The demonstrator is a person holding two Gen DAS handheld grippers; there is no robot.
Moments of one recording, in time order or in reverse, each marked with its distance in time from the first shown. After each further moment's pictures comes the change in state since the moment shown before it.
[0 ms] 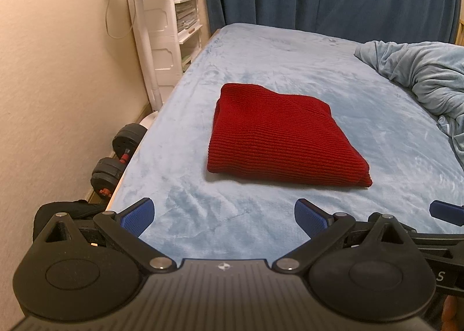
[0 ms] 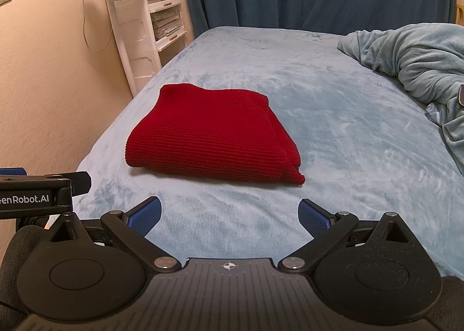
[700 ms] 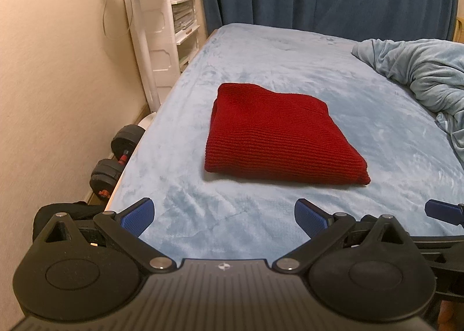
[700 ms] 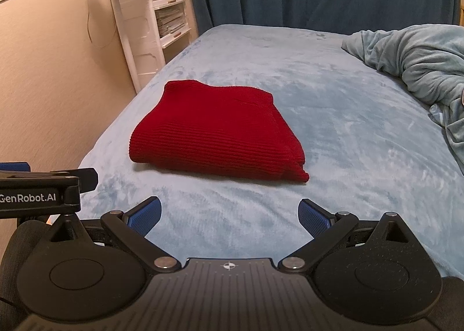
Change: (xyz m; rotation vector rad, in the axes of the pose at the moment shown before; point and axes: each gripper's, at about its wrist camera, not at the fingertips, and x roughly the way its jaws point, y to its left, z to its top) left arm 0.001 0.001 -0.002 0.010 -0.004 -0.001; right arm -0.001 0.003 -0.005 -0.014 0.008 0.010
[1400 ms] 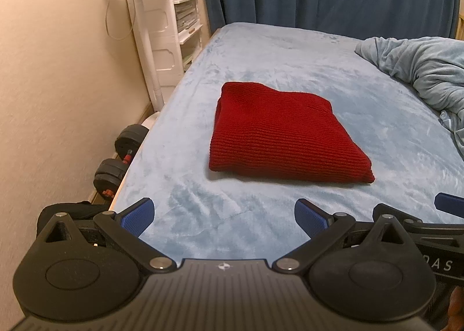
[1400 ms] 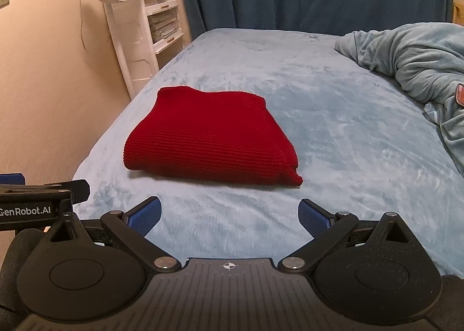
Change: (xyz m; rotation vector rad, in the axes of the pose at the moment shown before) left arm -0.002 -0.004 -0.001 0.006 0.003 0.020; right arm -0.001 -0.003 0.005 0.019 -0.017 -0.016
